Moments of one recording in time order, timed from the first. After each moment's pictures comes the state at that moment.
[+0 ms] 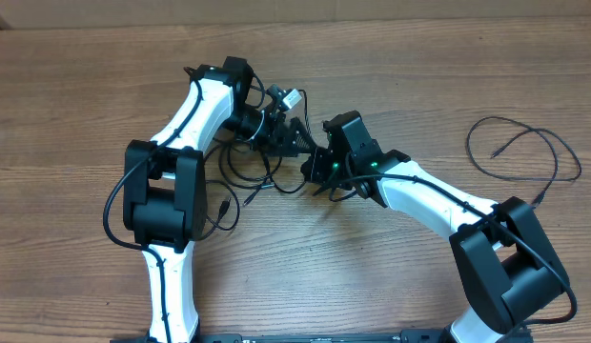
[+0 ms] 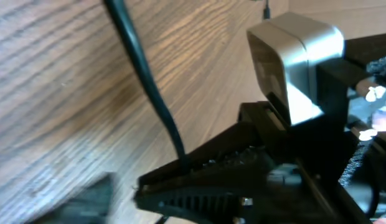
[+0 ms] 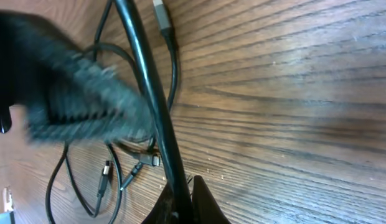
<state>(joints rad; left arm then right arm) -0.21 2.25 1.77 -1.17 0.99 0.24 0.54 1.80 1.05 -0.20 -0.33 0.77</state>
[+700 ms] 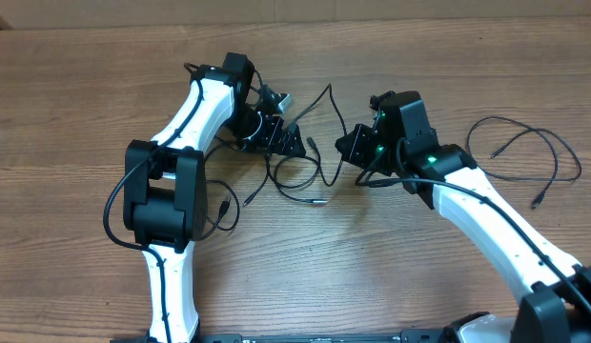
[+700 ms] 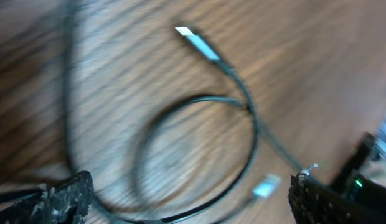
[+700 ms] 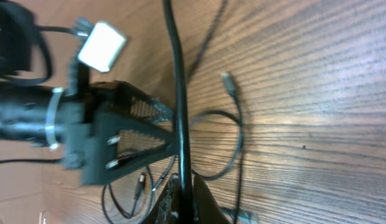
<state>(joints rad) -0.22 2.25 1.77 -1.10 0.61 0.15 0.38 1.51 1.05 -0.36 -0.34 0.73</state>
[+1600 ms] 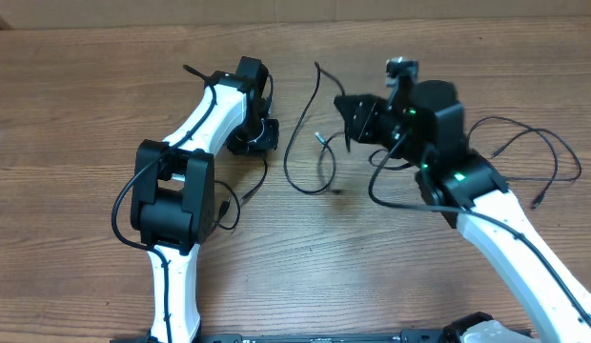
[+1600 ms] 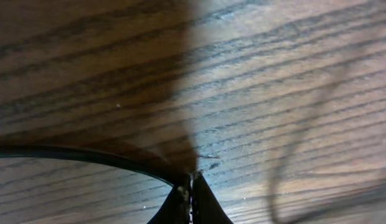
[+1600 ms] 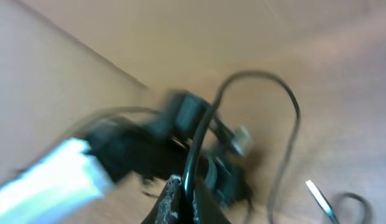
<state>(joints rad) -0.26 2.25 1.73 -1.01 0.16 -0.22 0.38 1.33 1.06 -0.08 -0.34 0.70</state>
